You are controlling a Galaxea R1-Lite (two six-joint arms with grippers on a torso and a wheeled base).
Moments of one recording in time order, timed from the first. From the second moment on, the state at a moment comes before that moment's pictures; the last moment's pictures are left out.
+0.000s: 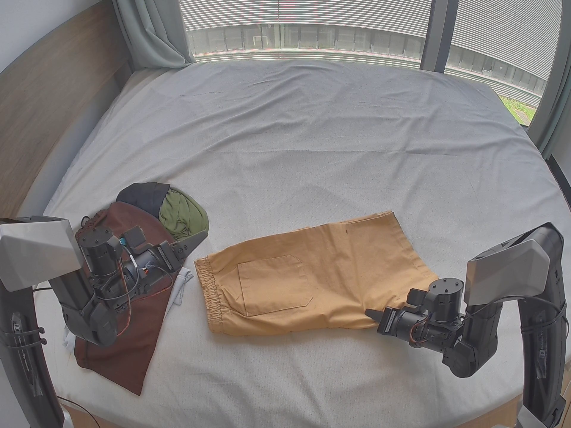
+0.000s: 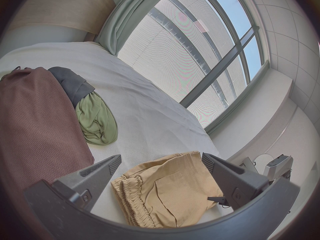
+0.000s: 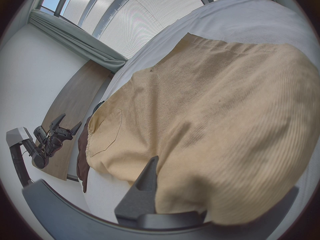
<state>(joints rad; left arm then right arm) -0.12 2.22 -0.58 -1.55 -0.44 -0.55 0.38 2.45 -0.45 -1.54 0.22 0.59</state>
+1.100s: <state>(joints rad) -0.13 2.21 -0.56 -1.55 -0.43 -0.55 0.45 2.28 -0.31 -1.54 0.31 0.54</state>
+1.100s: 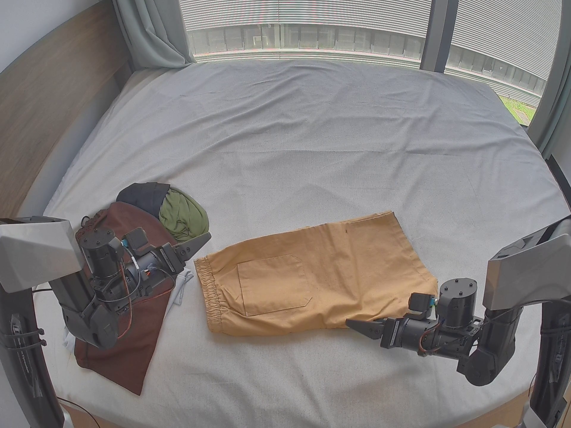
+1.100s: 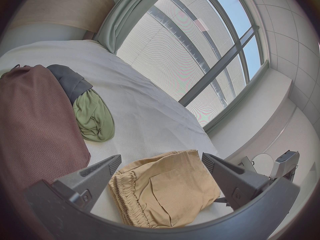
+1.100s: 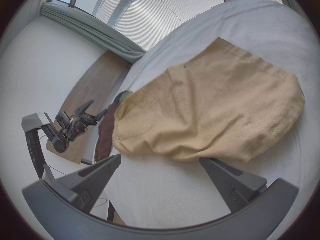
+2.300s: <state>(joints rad) -0.13 2.20 -0.56 -1.55 -0.43 -0.54 0.37 2.17 -0.29 -1.54 0.39 0.52</state>
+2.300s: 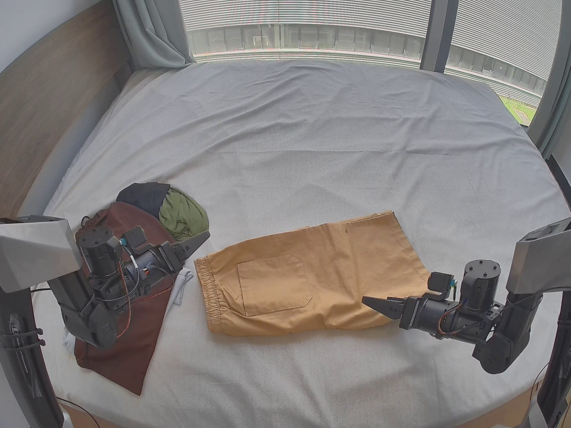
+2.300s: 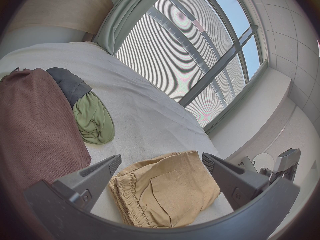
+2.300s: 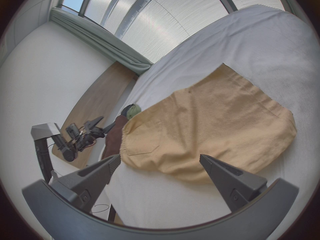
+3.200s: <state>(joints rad) -0.13 2.20 -0.57 -1.55 -0.44 -0.55 0.27 2.34 -0.40 -1.54 0.40 0.52</state>
